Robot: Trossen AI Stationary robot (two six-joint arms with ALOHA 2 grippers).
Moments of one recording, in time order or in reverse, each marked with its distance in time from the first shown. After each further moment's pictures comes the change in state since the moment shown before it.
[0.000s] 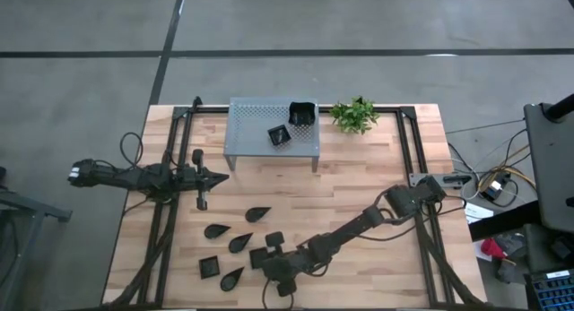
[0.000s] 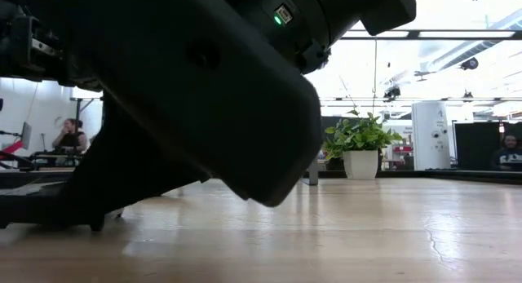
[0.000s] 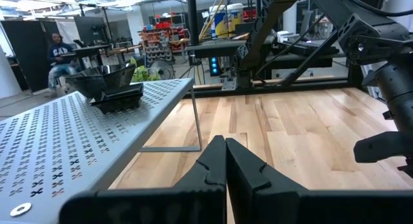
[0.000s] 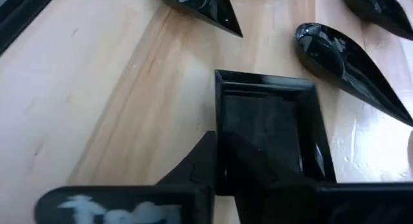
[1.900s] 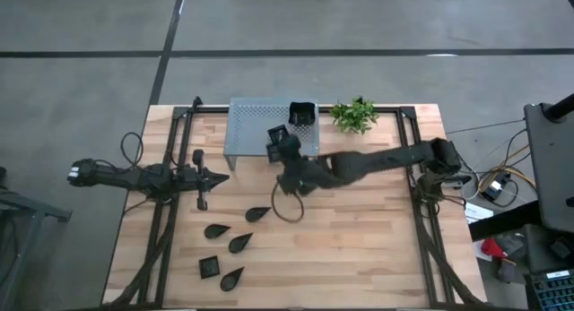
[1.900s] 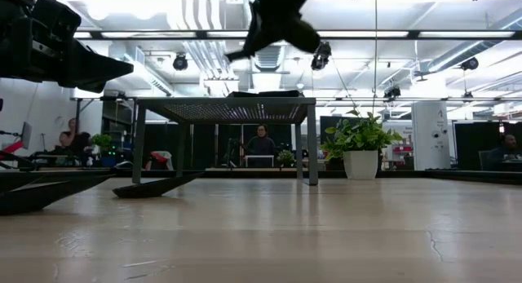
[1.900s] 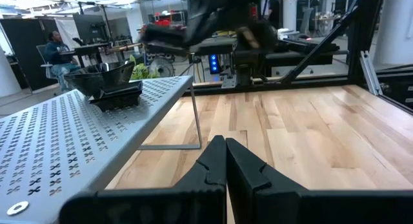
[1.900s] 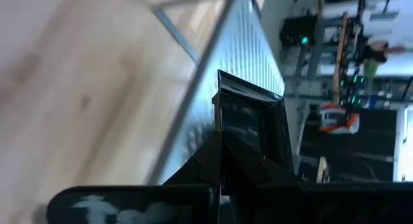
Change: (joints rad) left arm 0.000 0.011 0.000 0.000 0.000 0.000; right arm -0.381 -0.546 -0.061 -0.518 0.348 -0.887
